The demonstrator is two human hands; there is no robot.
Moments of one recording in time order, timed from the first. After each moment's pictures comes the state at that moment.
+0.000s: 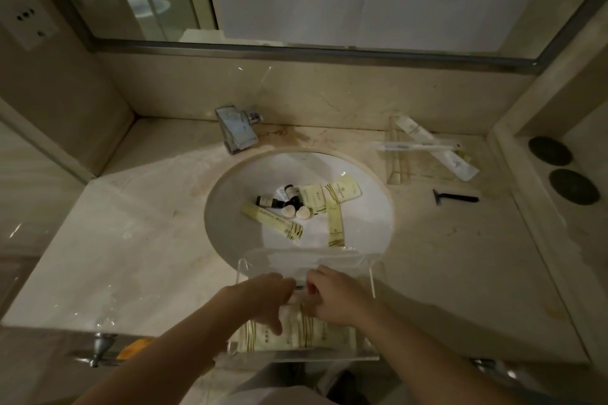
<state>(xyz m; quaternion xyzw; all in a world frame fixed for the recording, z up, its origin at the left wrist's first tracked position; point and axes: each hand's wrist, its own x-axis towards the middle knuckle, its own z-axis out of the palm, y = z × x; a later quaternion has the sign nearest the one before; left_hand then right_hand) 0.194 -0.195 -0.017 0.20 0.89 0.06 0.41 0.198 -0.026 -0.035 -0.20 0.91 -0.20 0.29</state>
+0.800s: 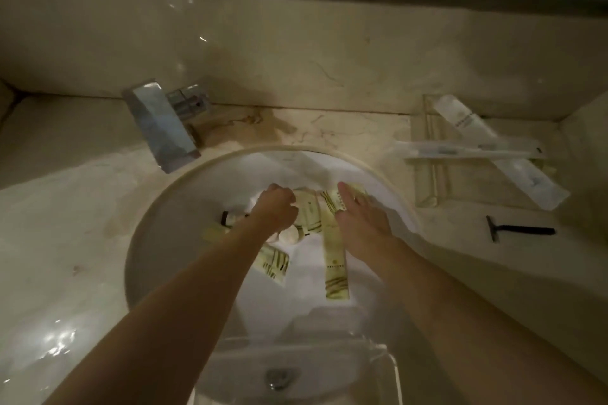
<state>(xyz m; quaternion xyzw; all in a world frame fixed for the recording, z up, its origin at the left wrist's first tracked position) -0.071 -0.159 -0.154 -0.03 0.94 0.21 0.28 -0.033 0.011 -0.123 -0.13 0.96 0.04 0.25</state>
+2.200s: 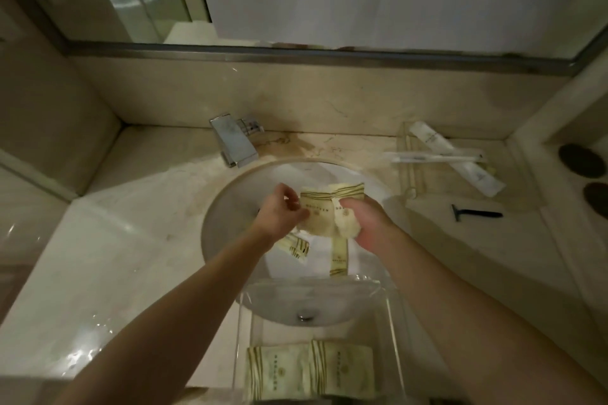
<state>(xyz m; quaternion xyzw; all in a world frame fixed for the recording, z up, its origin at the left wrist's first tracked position) 0.043 -0.196 -0.010 -0.11 0.80 0.56 0.18 0.032 -0.019 -0.021 0.29 0.60 -0.71 0.22</state>
